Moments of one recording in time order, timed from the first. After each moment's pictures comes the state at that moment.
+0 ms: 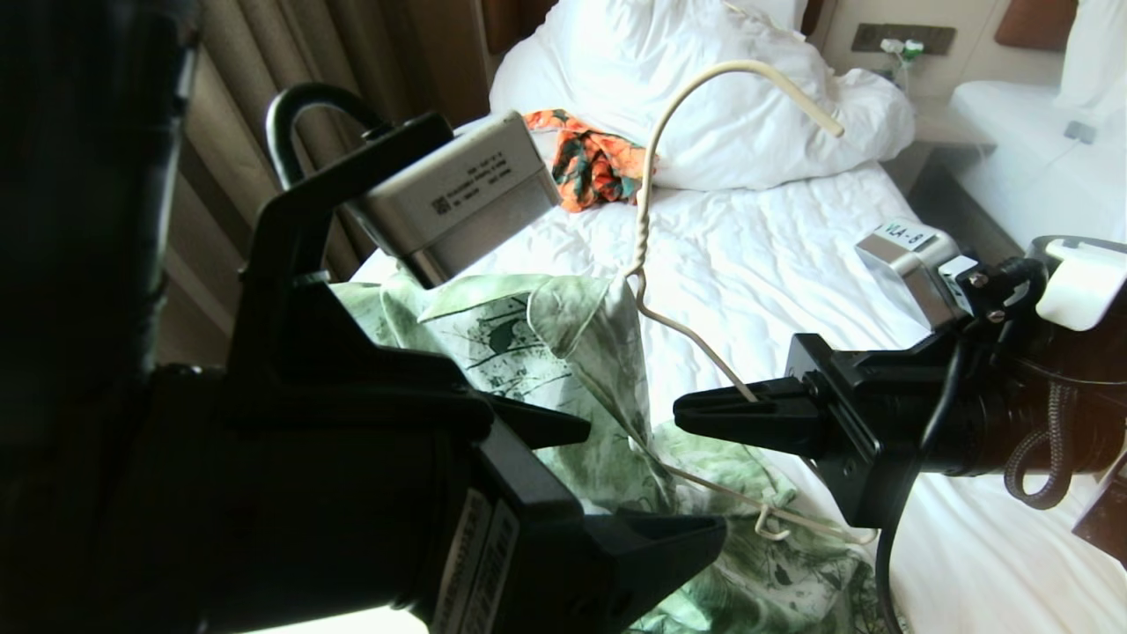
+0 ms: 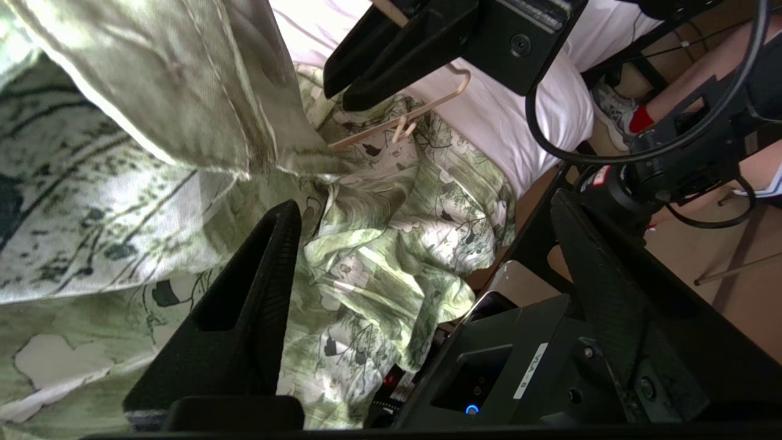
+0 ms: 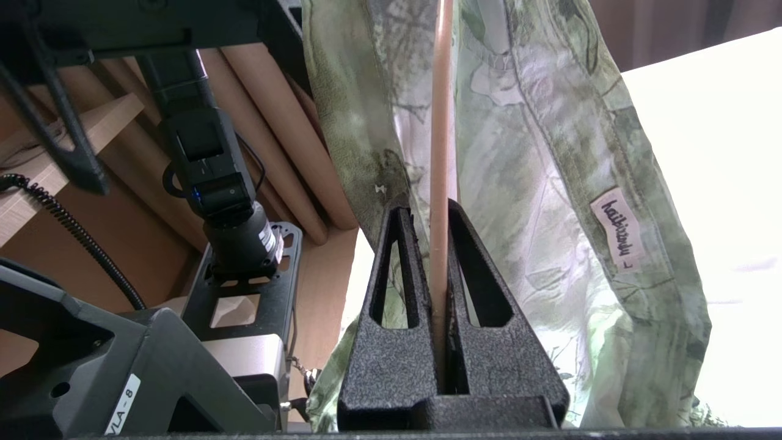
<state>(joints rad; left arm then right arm) -1.20 1.39 -1.28 0.37 0.15 -0.21 0.55 1.60 -0.77 -0.88 0.93 0.08</state>
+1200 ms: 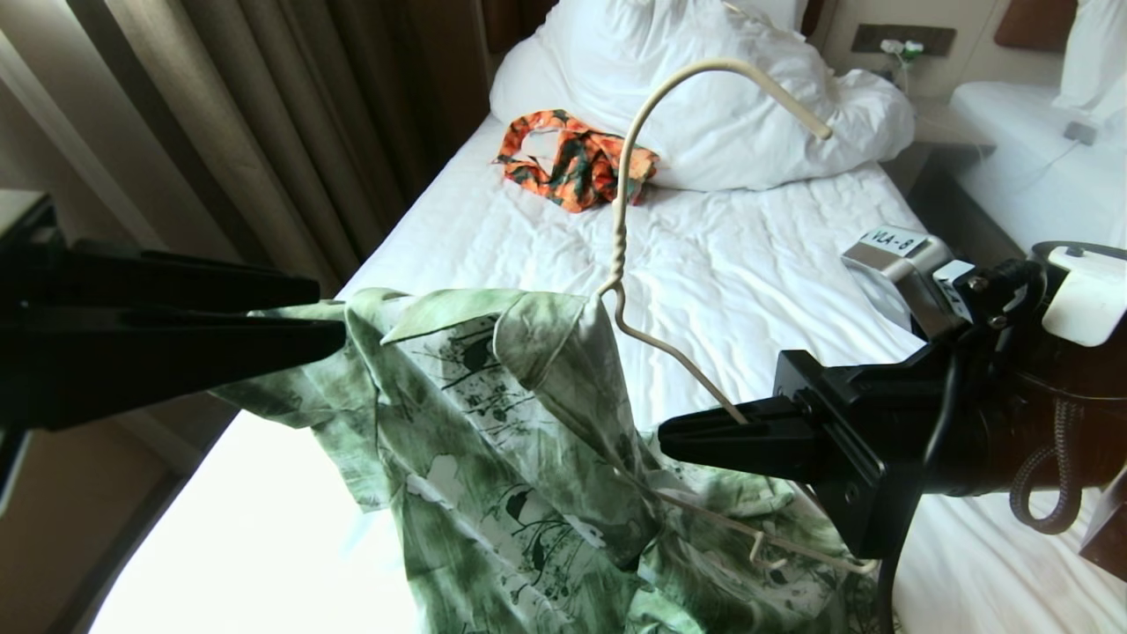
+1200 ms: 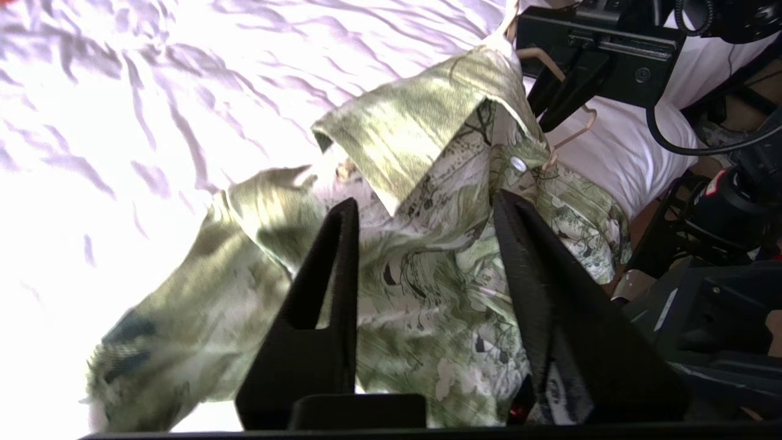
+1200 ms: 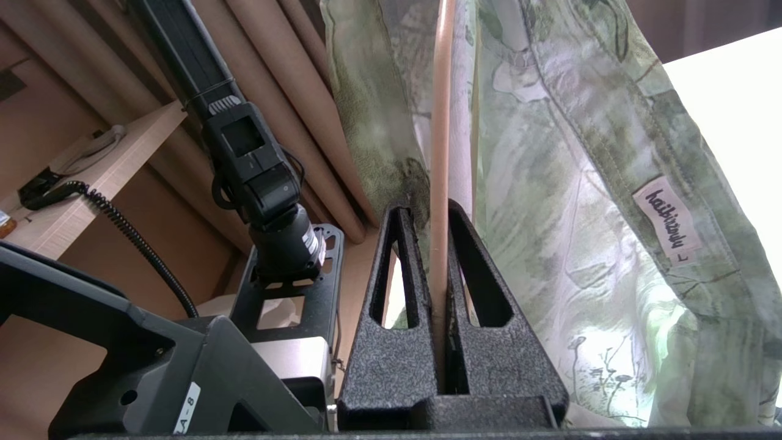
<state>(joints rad) -0.81 1.11 -1.30 0.49 -0.06 0.15 0.61 1.58 -0.76 -0.88 0.93 0.14</state>
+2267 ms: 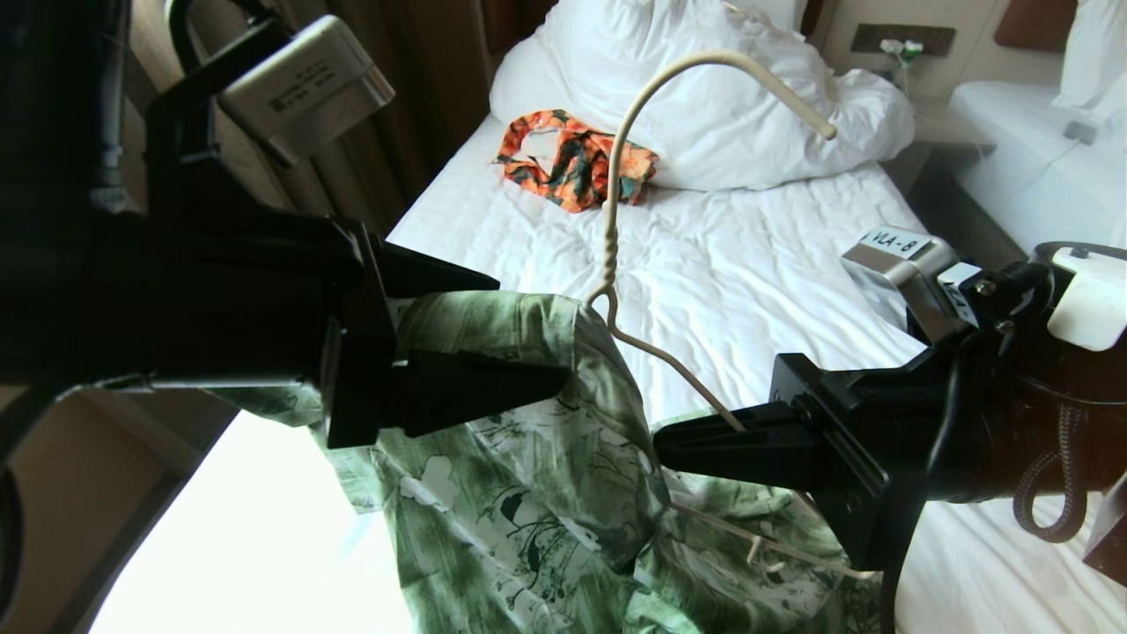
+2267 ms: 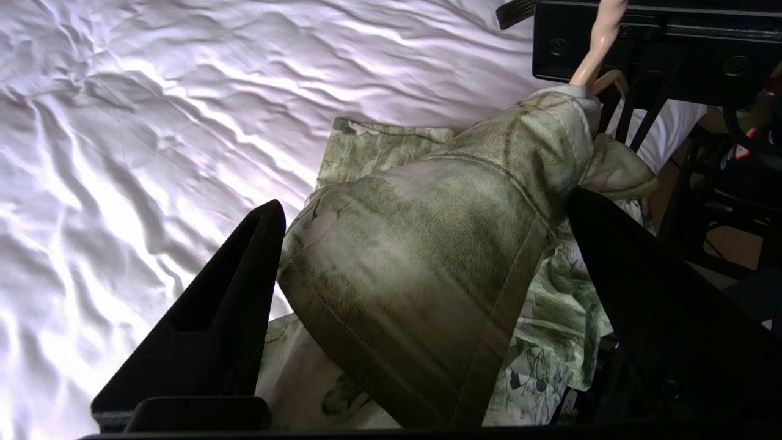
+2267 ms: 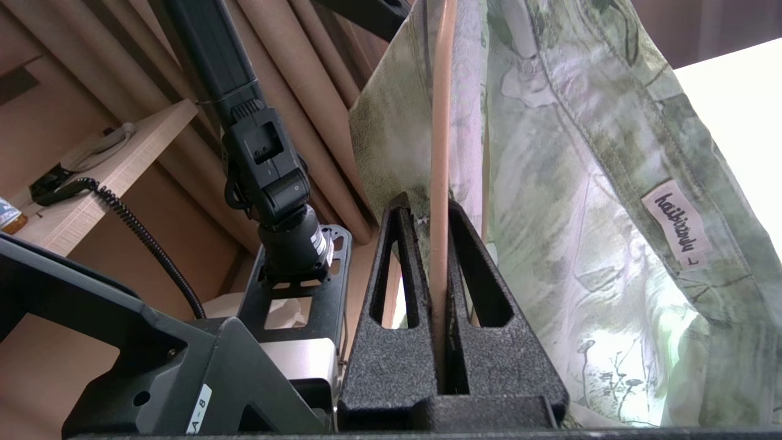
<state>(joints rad) -0.75 1.36 -1.30 0.32 -0.23 0.28 0.63 1.58 -0.76 -0.88 0.93 0.14</state>
